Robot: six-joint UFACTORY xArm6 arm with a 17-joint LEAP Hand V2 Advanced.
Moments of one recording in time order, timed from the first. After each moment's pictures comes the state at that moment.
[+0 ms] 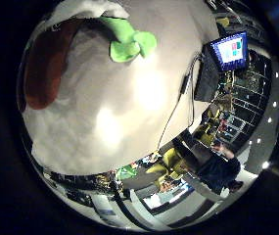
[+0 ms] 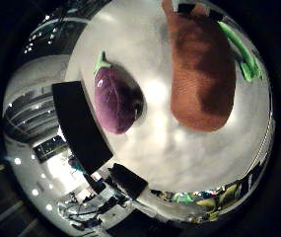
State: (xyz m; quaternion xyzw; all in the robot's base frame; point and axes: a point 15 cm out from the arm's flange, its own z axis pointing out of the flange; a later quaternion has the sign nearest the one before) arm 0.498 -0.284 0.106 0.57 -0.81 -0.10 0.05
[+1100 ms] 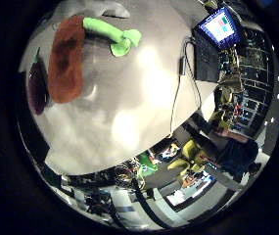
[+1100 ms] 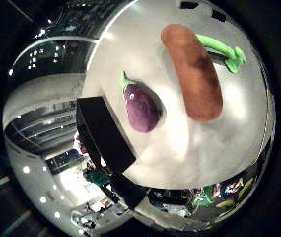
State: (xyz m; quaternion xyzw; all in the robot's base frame) arm 0.497 -0.296 0.136 0.45 -0.89 -0.08 -0.06
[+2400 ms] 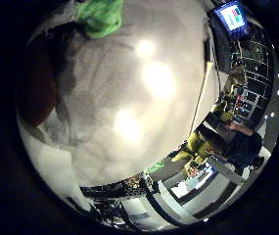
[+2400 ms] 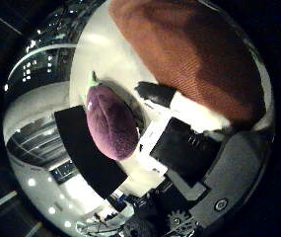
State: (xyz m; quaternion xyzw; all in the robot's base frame) arm 0.486 -0.315 0.089 0.44 -0.89 -0.08 -0.03
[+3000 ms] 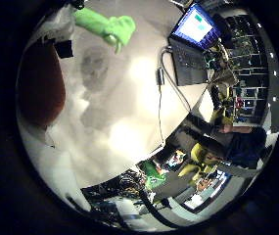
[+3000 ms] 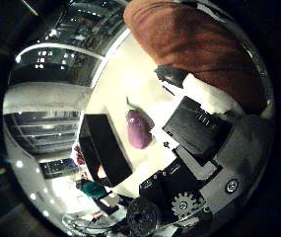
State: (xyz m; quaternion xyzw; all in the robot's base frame) arm 0.460 -0.312 0.267 0.48 -0.87 0.03 -0.10
